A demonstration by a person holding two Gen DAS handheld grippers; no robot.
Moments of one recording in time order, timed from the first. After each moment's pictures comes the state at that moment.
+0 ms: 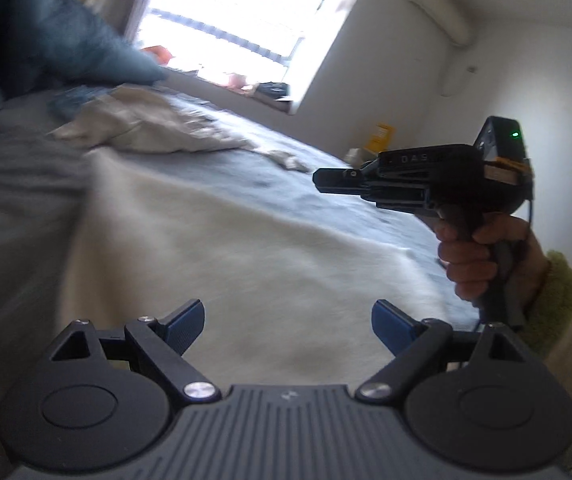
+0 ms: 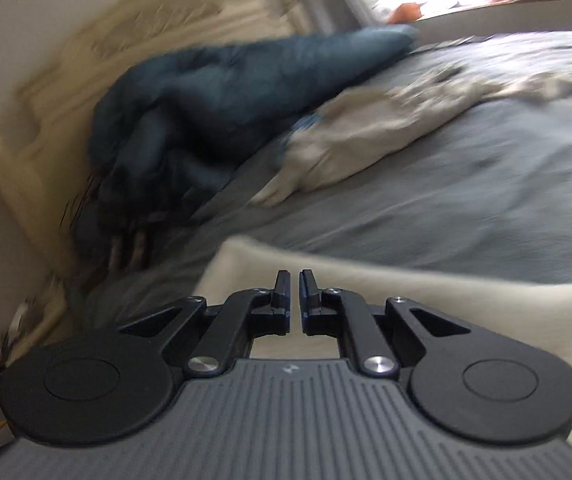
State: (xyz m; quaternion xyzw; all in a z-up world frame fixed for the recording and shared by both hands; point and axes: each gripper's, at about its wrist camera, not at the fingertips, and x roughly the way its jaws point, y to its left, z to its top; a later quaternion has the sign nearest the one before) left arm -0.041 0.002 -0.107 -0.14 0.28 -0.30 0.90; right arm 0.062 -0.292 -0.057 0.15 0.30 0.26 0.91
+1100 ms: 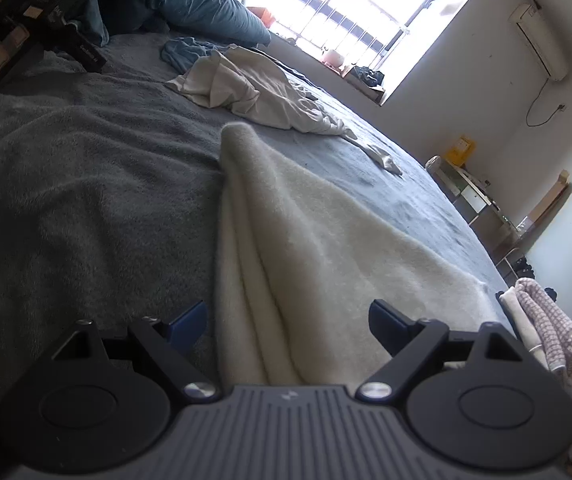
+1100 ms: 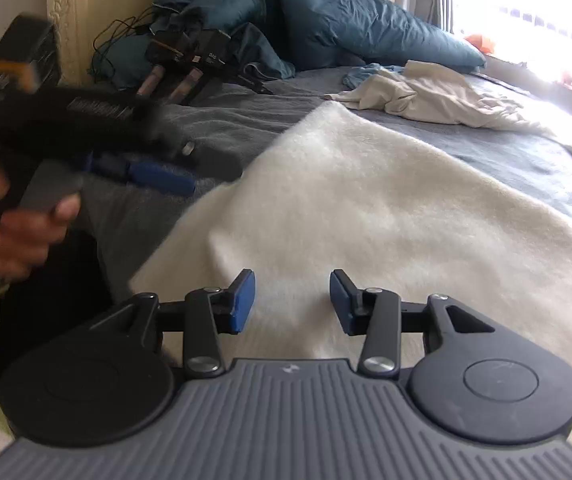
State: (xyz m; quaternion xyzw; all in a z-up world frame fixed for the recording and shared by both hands) left arm 0.000 0.078 -0.101 -0.21 0.36 -0.21 0.89; right arm -0.071 -0.179 -0.099 -0.09 0.30 0.24 0.92
